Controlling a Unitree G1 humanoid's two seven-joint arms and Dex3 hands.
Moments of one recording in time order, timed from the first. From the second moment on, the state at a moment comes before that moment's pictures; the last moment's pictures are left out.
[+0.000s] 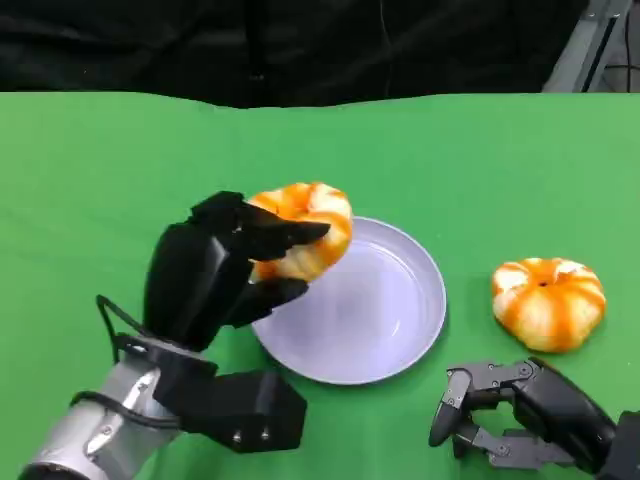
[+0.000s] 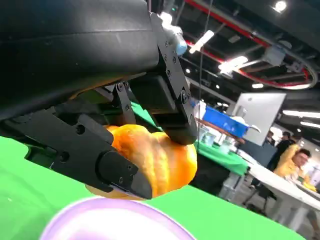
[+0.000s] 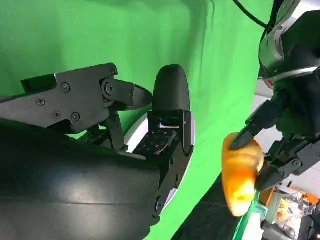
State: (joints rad) left arm -0.40 0.22 -0.40 0.55 0.69 -0.55 0.66; right arm -0.12 -0.16 0.13 0.62 0.03 -0.79 0.56
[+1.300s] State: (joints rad) left arm -0.63 0.08 -0.44 1.06 0.64 -0.69 0.45; right arm -0.12 -0.14 0.16 0.60 0.01 -0.79 0.54
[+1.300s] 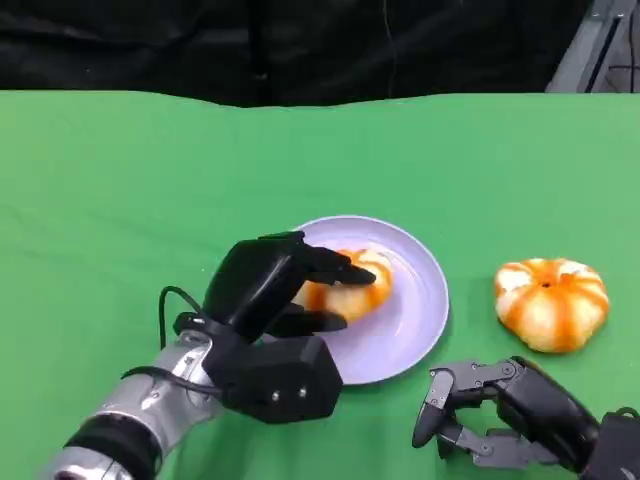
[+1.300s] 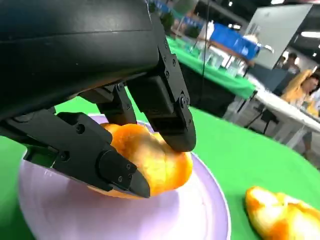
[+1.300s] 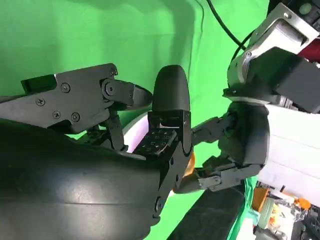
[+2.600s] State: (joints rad) left arm -0.59 0.07 -0.26 0.93 0.31 -0.73 0.02; right arm -0.12 -0.15 0.16 0.62 0.01 -0.79 0.54
